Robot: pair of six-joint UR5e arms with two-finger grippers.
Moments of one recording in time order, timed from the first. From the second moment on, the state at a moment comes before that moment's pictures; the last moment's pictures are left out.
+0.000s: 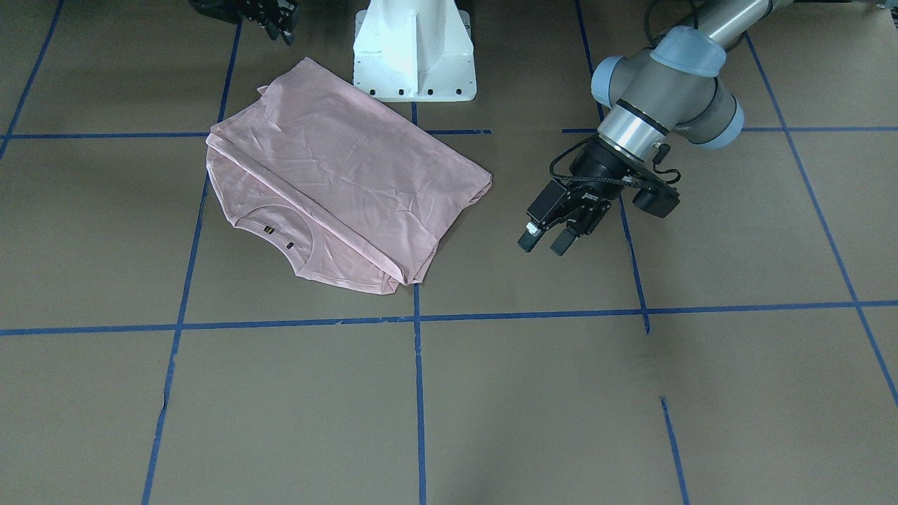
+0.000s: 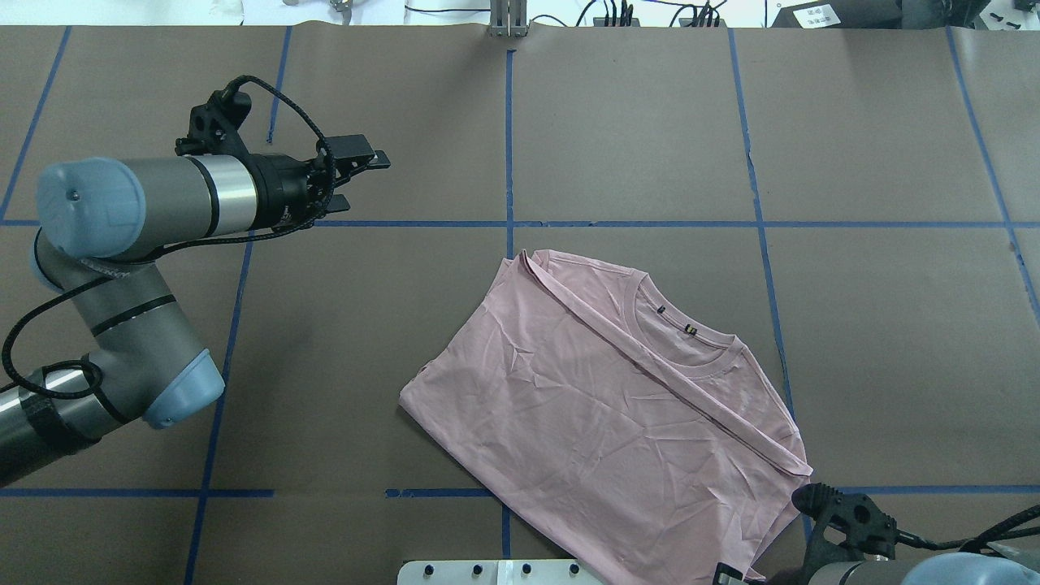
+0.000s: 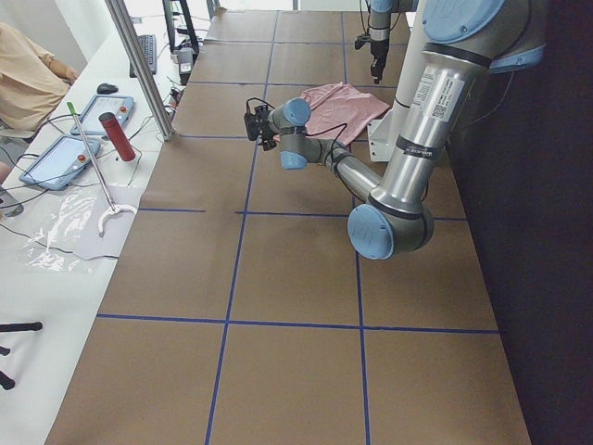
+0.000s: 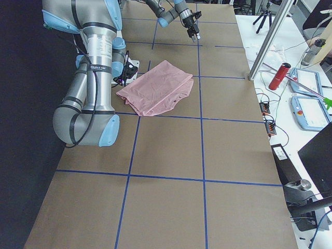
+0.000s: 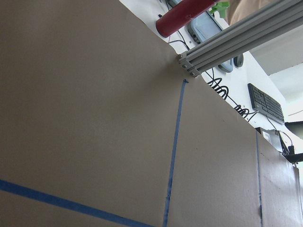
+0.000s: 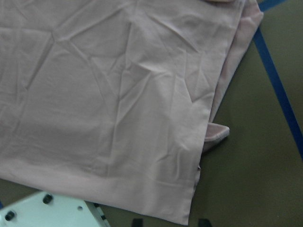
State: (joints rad) left arm -0.68 -1.96 -1.71 -2.49 -1.71 -1.78; right arm -0.03 -1.69 2.43 -1.41 1.62 2.07
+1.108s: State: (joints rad) left arm -0.26 -1.97 -1.89 -1.74 -1.53 -1.99; right arm 0.47 -1.39 2.24 -1.41 1.61 1.76
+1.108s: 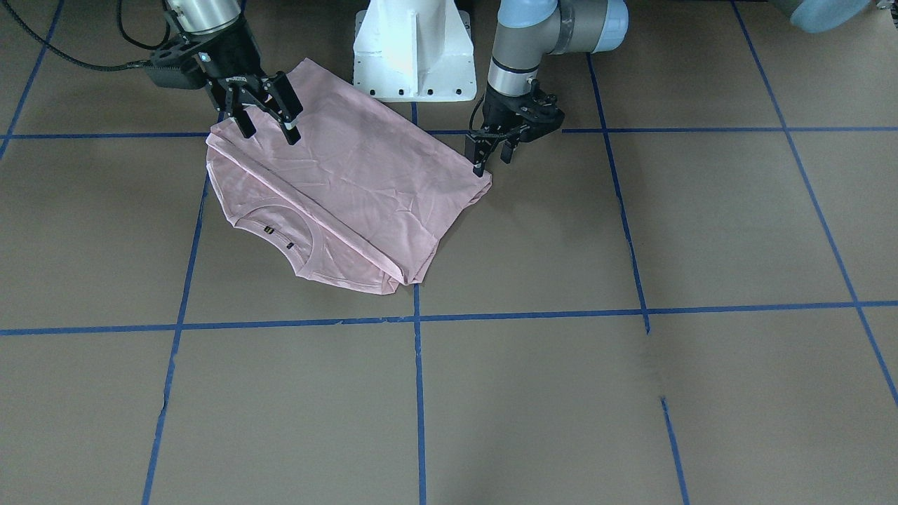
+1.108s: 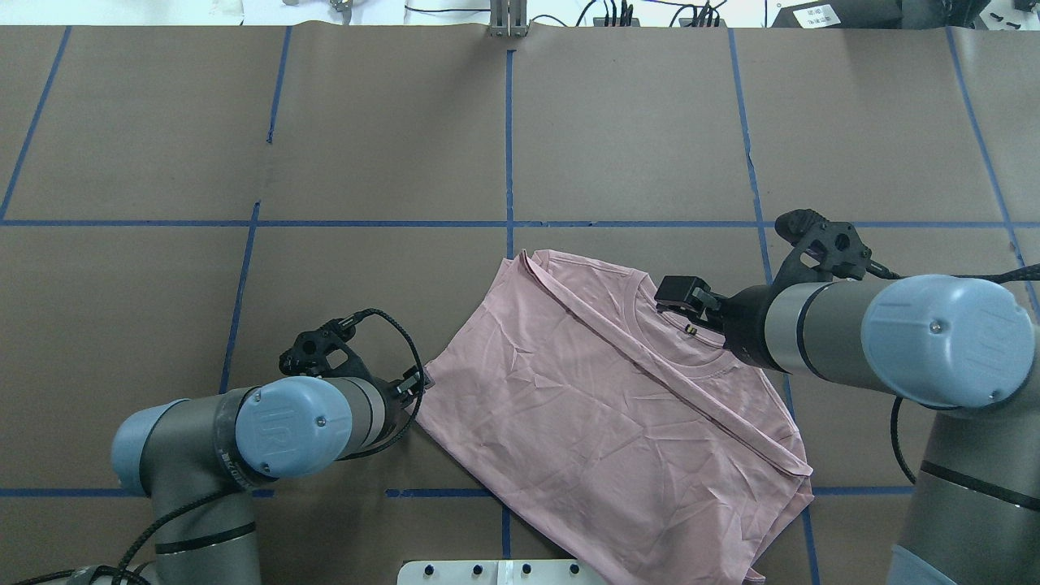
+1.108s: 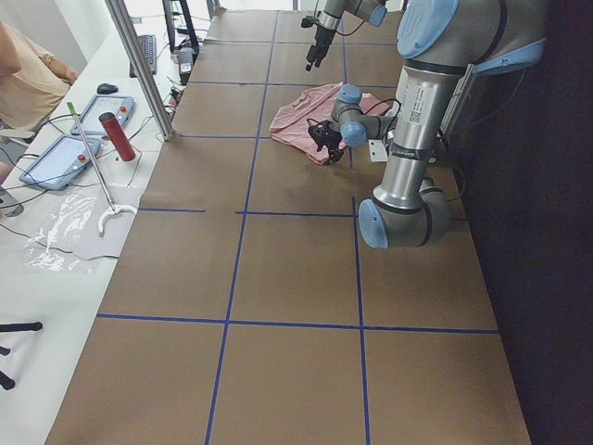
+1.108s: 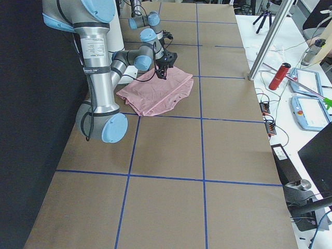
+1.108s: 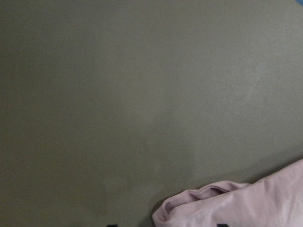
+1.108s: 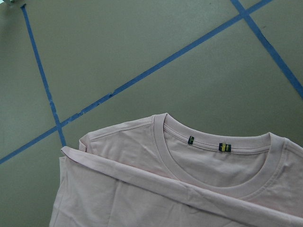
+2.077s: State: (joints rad) left arm -0.26 -2.00 -1.85 -1.73 -1.53 -1.98; right arm 0.48 -1.34 2.18 -1.41 1.61 1.74
